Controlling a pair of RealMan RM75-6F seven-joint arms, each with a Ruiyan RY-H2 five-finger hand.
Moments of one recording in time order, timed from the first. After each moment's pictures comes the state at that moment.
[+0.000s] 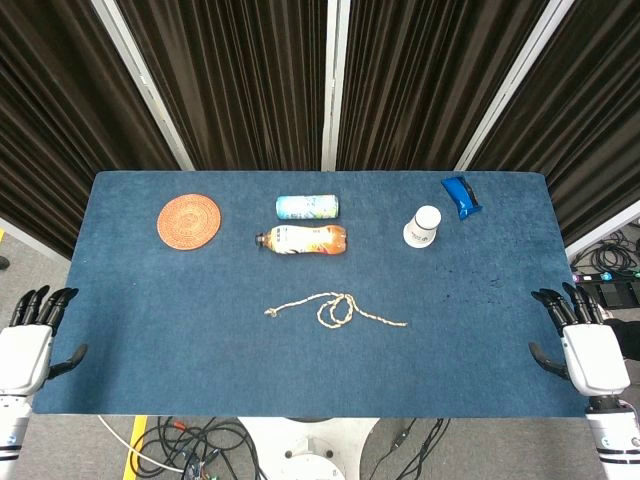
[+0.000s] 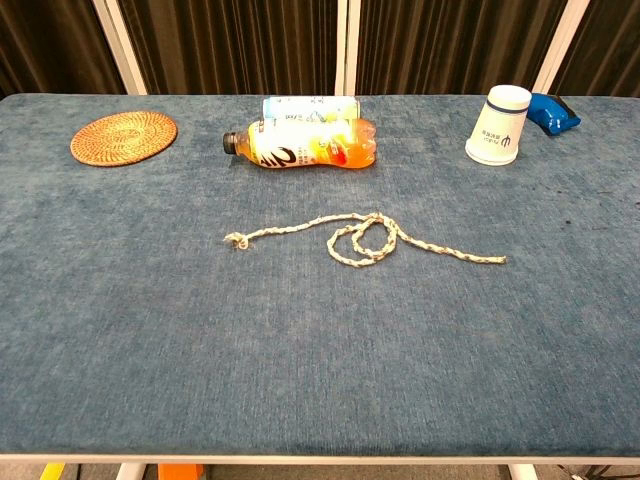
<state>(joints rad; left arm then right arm) -0.08 -1.14 -0.03 -1.61 1.48 1.48 0.04 0.11 -1.10 0.06 -1.60 -1.55 1.47 0.03</state>
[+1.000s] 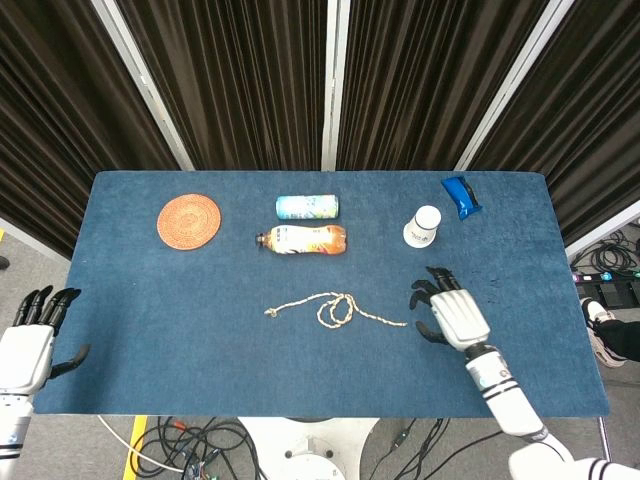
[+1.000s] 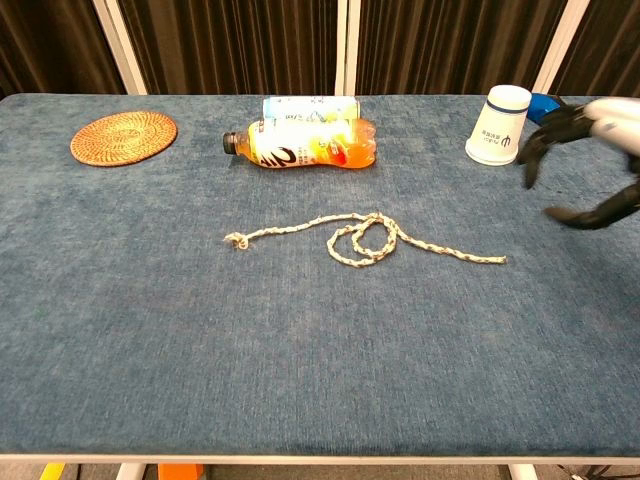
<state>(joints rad) -0.09 -1.17 -0.03 -1.55 1.50 1.48 -0.02 0.43 -1.38 0.15 -1.66 -1.35 1.06 -0.21</state>
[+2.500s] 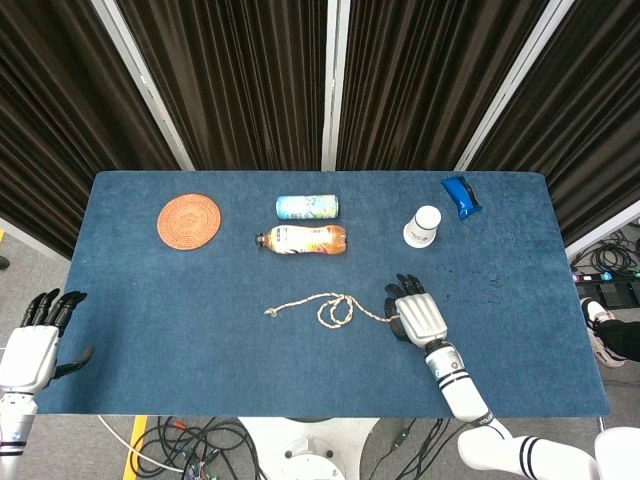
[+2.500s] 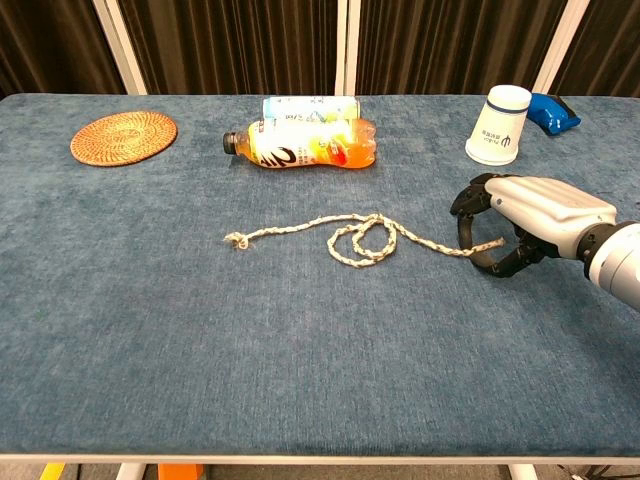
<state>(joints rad) -0.11 -1.20 -0.02 -1.49 1.50 1.44 -0.08 0.53 -1.68 0.13 -1.36 -1.23 1.03 -0.32</state>
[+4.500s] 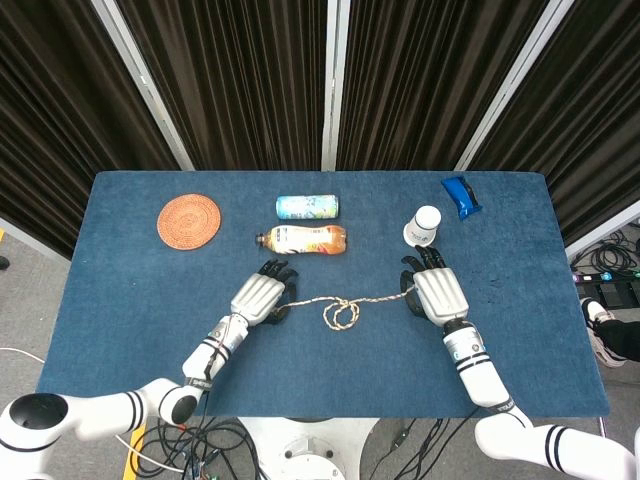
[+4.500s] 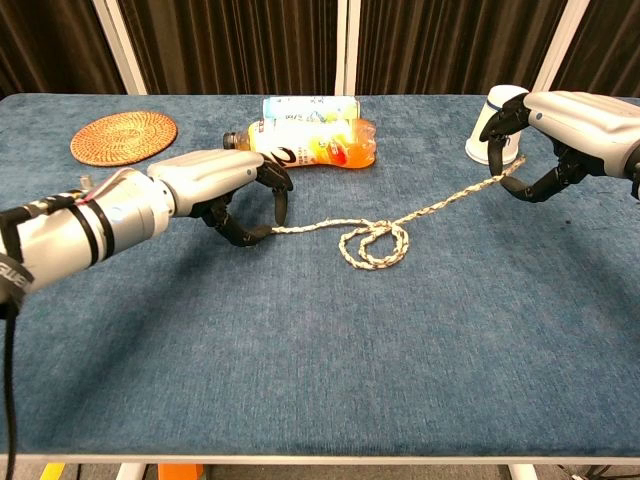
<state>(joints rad) -0.80 -1.81 -0.19 -1.25 1.18 0.86 0.25 0.58 -1.51 0.18 -1.53 -1.16 1.08 -0.37</state>
